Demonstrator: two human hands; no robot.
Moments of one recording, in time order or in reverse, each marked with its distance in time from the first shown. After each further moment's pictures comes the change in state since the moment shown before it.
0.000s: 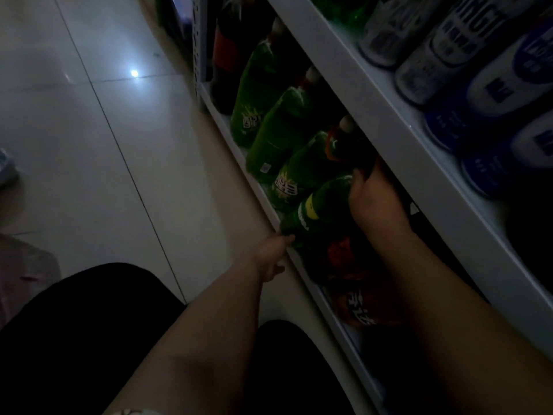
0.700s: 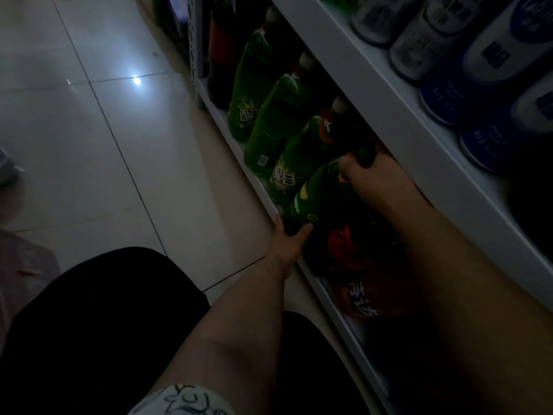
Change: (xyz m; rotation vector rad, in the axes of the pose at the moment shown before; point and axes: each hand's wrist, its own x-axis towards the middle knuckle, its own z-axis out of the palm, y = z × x) left_hand 0.028 -0.029 0.027 -0.100 0.053 0.449; right_hand 0.003 -0.001 -0.016 -0.082 -0.082 0.046
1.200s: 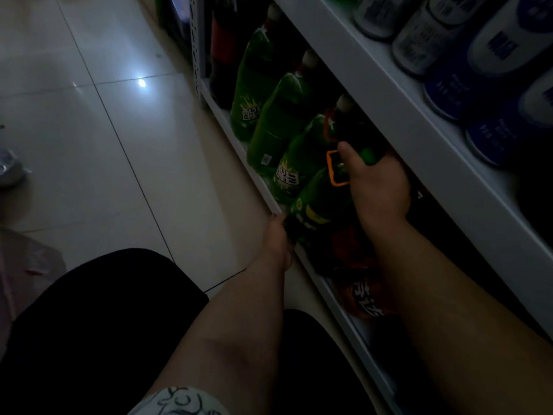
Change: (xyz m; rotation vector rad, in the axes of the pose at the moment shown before) left_hand -0.001 0.025 -0.007 -0.383 0.126 -0.207; right_hand -0.007 0.006 0.030 0.173 0.388 0.134
